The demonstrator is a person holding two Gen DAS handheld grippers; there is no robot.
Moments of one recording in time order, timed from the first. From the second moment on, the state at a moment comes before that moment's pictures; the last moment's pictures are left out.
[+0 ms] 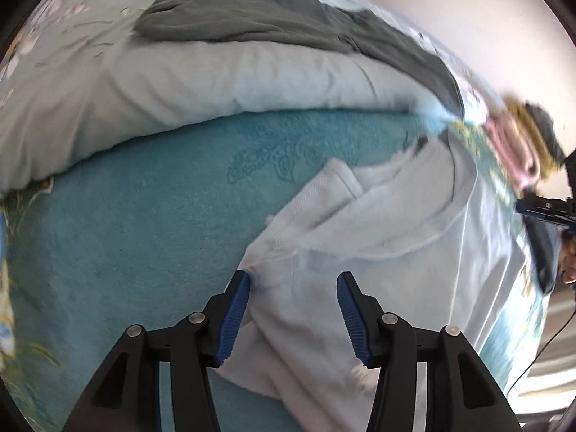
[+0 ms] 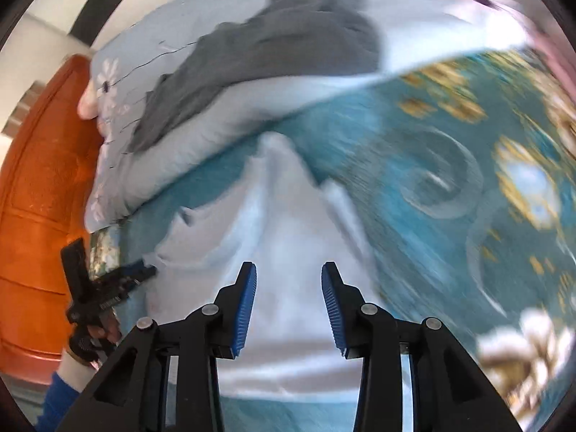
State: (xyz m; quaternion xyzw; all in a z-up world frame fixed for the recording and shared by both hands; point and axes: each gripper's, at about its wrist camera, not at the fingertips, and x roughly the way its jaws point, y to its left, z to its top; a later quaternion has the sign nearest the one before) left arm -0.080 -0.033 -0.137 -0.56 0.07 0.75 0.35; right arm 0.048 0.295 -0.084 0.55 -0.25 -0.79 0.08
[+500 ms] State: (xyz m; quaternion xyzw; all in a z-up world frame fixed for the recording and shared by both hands) left arm -0.076 -0.039 -0.145 -0.59 -0.01 0.74 0.32; right arm -0.038 0.248 -0.120 0.60 -0.23 -0.77 0.04
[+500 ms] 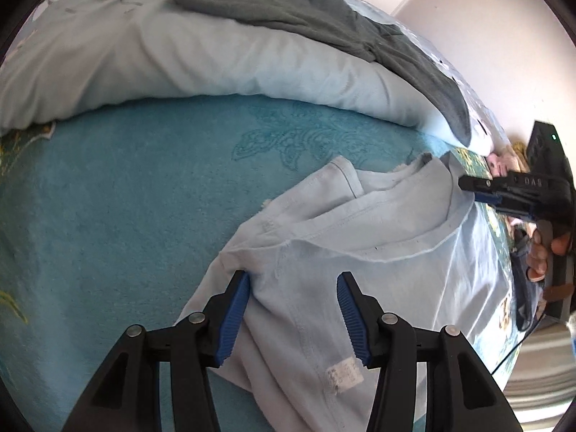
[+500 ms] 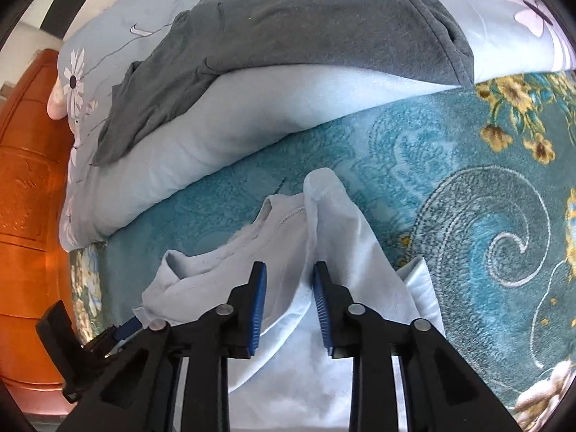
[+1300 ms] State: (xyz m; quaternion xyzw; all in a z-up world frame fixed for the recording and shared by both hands) left arm -0.096 -0.094 -0.151 -0.58 -0.11 0.77 0.25; right arm -0.065 0.250 -0.103 0.59 -0.22 -0.78 0.04
